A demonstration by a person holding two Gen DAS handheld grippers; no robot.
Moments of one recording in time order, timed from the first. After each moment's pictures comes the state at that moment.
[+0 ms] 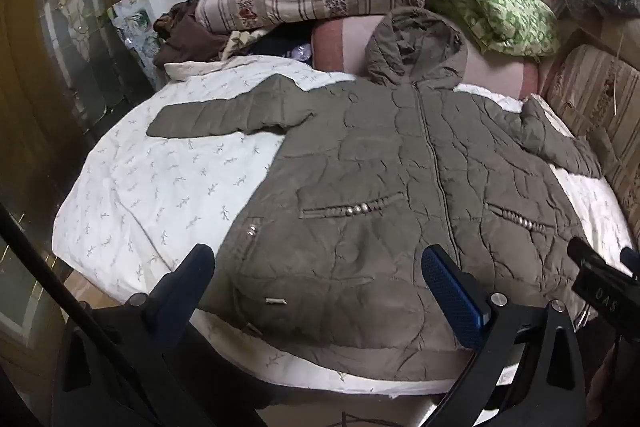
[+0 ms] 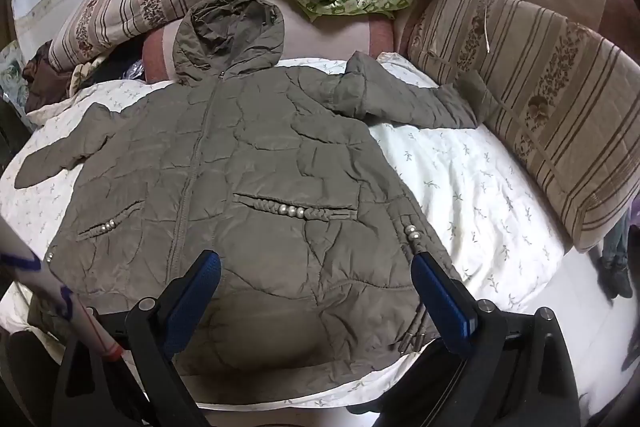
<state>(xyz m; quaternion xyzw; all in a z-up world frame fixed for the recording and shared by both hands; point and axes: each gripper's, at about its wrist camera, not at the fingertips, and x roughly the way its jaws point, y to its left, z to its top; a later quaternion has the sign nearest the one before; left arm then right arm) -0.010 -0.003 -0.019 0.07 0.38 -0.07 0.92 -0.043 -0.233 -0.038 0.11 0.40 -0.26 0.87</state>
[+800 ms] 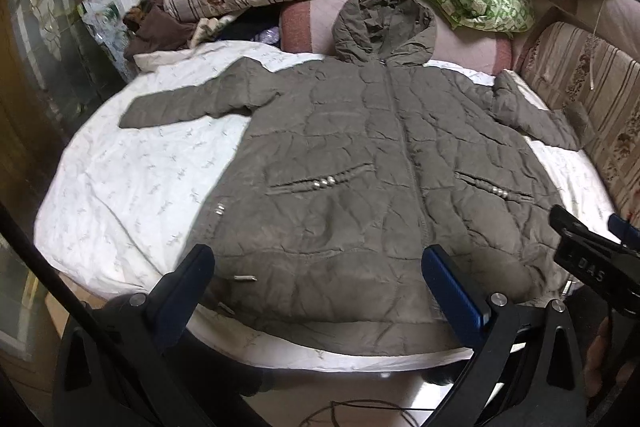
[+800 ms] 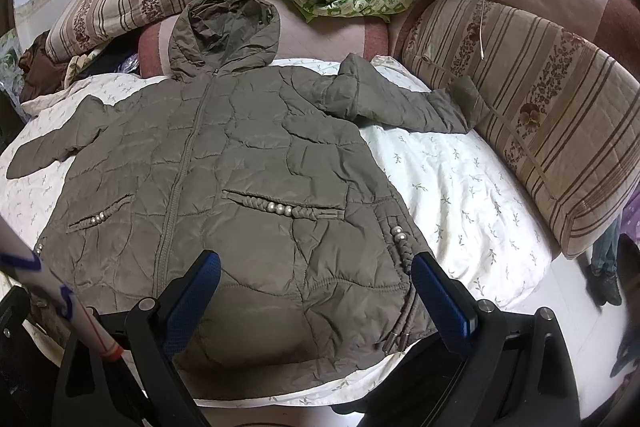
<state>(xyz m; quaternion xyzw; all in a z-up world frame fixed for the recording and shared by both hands) -0.019 -0.014 -0.029 0.08 0.40 -0.11 0.90 -0.047 -0.232 -0.037 0.09 0.40 -0.26 0.87</state>
